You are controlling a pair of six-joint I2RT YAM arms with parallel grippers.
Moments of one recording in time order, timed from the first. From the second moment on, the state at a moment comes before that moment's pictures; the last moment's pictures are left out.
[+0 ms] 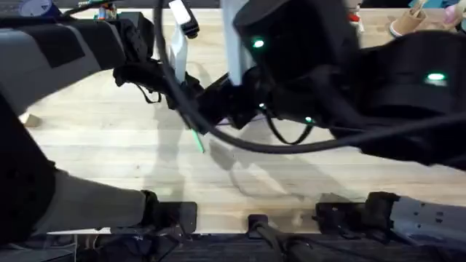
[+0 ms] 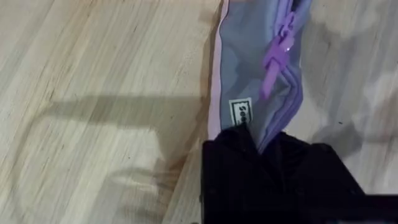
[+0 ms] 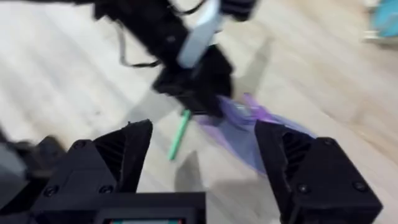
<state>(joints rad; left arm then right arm) 0.00 1.62 1.00 -0.83 0.72 1.06 1.03 1.31 1.16 -0.53 0.17 0.26</state>
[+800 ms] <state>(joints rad) 0.00 1.62 1.00 -0.83 0.75 1.06 0.56 1.25 1.16 -0.59 -0.32 0.13</state>
